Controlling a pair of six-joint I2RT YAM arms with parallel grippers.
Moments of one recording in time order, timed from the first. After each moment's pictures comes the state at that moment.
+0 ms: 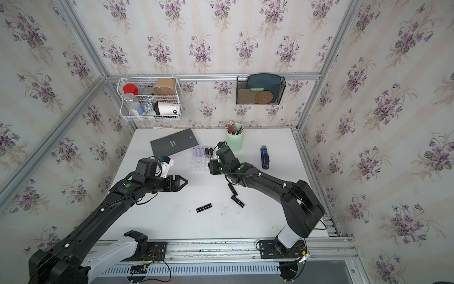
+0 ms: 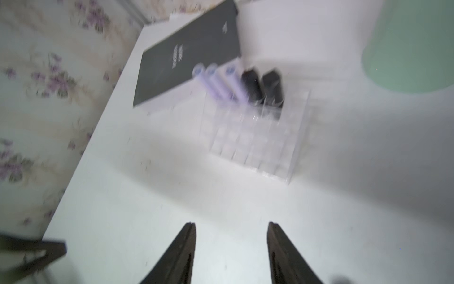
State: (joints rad) left arm -0.36 1.00 0.80 -0.67 0.41 -0.39; right arm 0.78 1.57 1.06 -0.20 -0.03 0.54
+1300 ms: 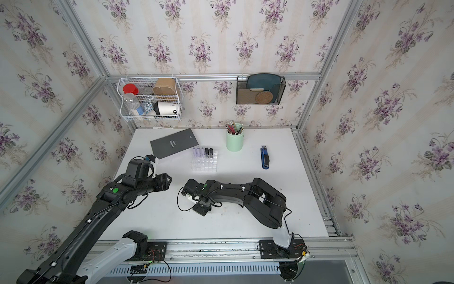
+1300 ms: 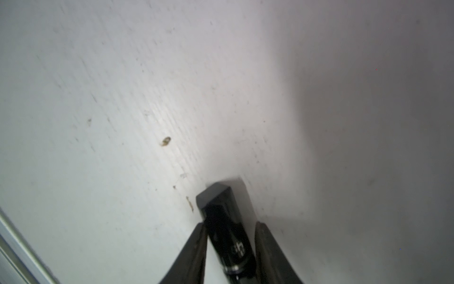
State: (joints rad) left arm -0.33 0.92 0.89 -0.85 0.07 -0.41; right arm 1.13 1.96 1.30 -0.66 -0.04 -0.01
